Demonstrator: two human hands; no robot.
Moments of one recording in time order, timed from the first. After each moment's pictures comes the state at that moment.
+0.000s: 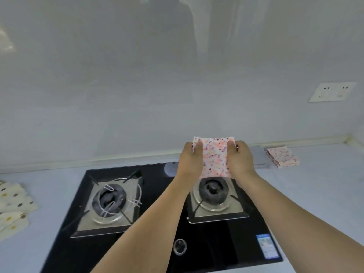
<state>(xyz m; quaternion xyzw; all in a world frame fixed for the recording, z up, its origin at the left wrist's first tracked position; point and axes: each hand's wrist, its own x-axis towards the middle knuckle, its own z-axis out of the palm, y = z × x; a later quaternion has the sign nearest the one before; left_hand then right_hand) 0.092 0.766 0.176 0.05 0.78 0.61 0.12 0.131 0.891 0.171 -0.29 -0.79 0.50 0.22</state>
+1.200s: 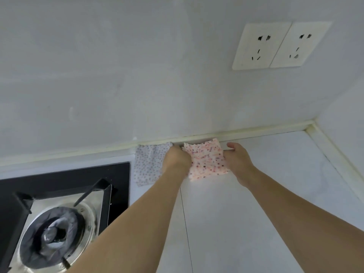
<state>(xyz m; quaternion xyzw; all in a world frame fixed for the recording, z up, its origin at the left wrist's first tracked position) 0.006 1.230 -0.019 -0.08 0.87 0.42 0.26 0.082 1.373 0.001 -0.41 -0.72 0.56 0.00</state>
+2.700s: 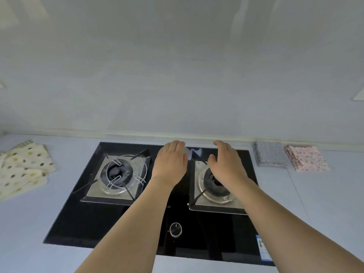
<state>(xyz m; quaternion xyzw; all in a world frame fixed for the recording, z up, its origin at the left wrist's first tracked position) 0.080 0.706 0.119 0.19 0.97 0.14 -0.07 0.124 0.872 0.147 -0.10 -0.95 0.28 0.03</state>
